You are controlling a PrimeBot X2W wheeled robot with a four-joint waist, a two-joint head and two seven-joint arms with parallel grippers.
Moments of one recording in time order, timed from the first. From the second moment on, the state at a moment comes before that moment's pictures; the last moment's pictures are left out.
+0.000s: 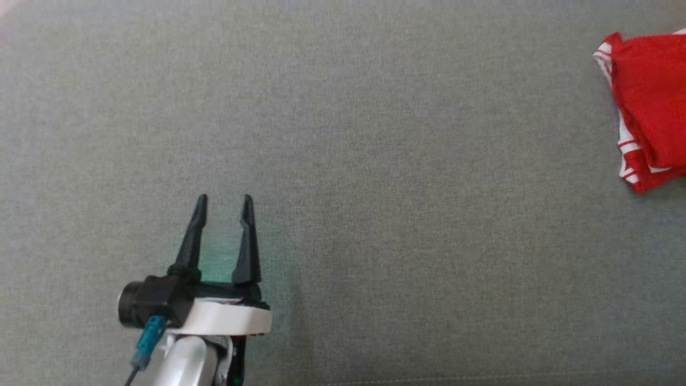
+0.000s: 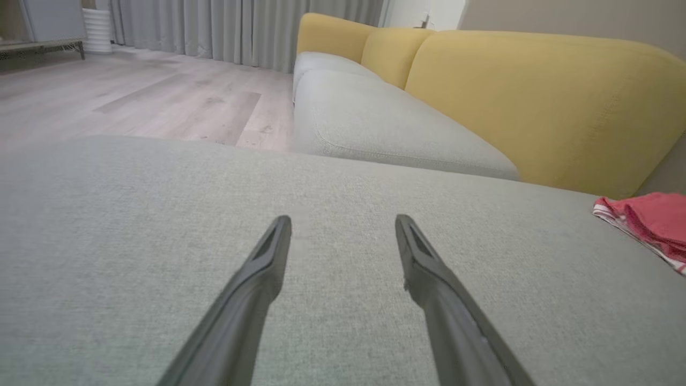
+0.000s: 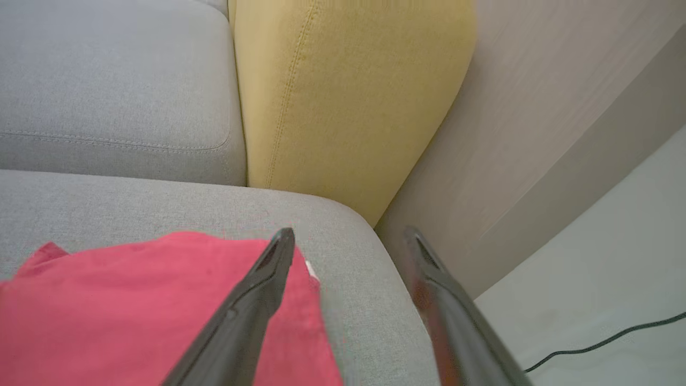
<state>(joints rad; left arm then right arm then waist) -0.12 0.05 -0.28 0.15 -0.28 0.06 -0.25 -0.91 -0.70 0.09 1.18 0.18 0.12 -0.21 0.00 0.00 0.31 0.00</state>
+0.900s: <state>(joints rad) 0.09 0.05 -0.18 0.16 -0.24 0.11 -0.25 0.01 -0.09 0.13 0.29 0.14 0.12 -0.25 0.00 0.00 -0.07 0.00</state>
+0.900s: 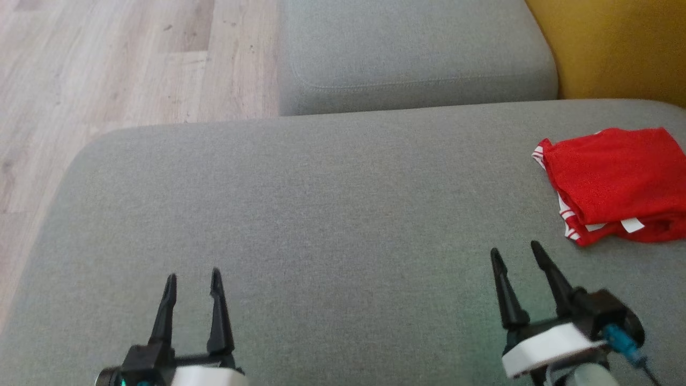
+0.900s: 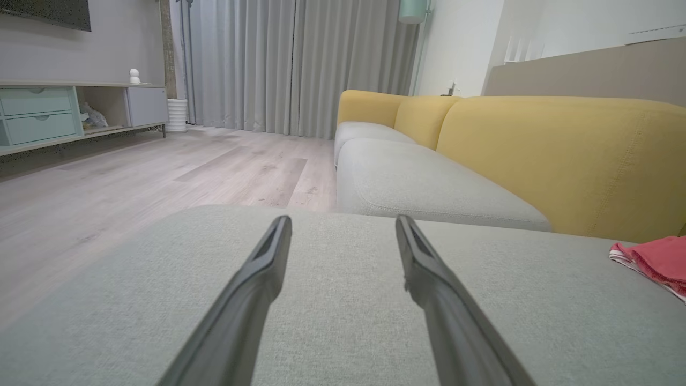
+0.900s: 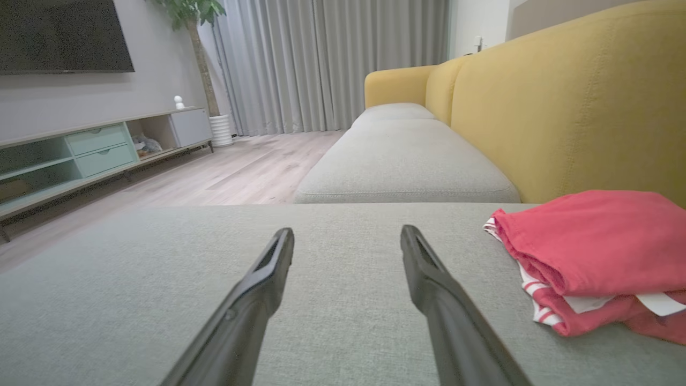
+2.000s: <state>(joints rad) 0.17 0.05 -0.15 0.24 -0.34 0.09 -0.21 0.14 -0.05 0.08 0.30 0.26 0.12 -0.22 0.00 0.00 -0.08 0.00</state>
